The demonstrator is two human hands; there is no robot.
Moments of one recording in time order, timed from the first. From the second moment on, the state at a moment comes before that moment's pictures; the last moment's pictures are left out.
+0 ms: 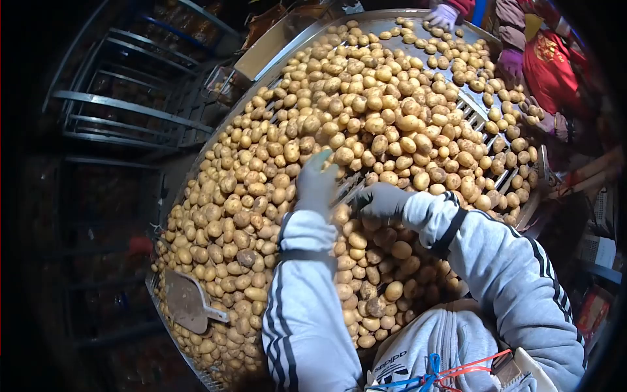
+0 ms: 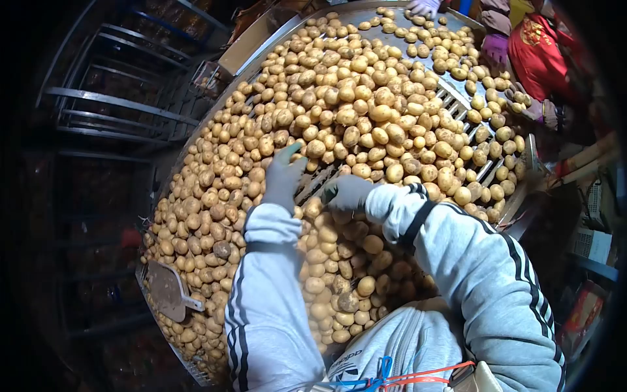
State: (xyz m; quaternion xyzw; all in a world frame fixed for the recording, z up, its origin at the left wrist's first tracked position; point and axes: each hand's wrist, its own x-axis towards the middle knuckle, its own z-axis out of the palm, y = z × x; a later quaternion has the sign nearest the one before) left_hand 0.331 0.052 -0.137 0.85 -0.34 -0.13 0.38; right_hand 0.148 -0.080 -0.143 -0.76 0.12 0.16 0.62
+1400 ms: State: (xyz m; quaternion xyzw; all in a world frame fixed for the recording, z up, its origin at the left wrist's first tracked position) left_hand 0.185 0.175 -0.107 0.89 -0.14 -0.23 0.36; right_hand -0.417 -0.249 -0.101 -0.65 0.51 -0.26 0.50
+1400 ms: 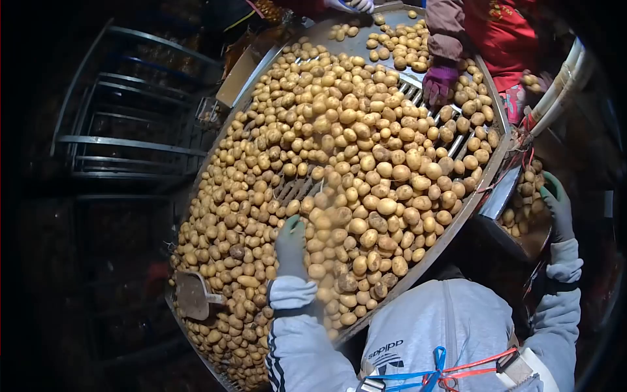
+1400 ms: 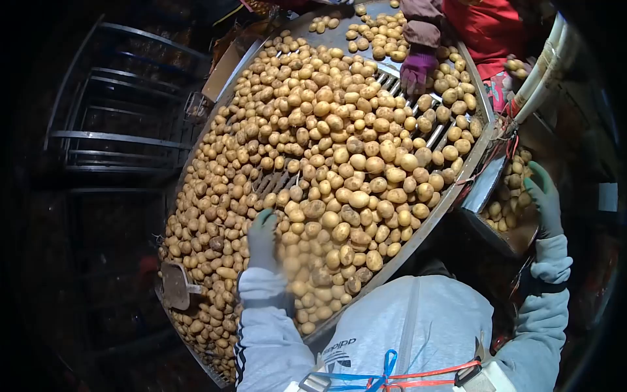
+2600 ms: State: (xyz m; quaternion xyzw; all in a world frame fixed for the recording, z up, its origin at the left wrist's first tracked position) left_hand 0.193 0.102 -0.062 0.68 0.00 -0.43 0.60; right_hand 0.003 -0.079 -0.102 -0.44 0.25 0.10 0.86
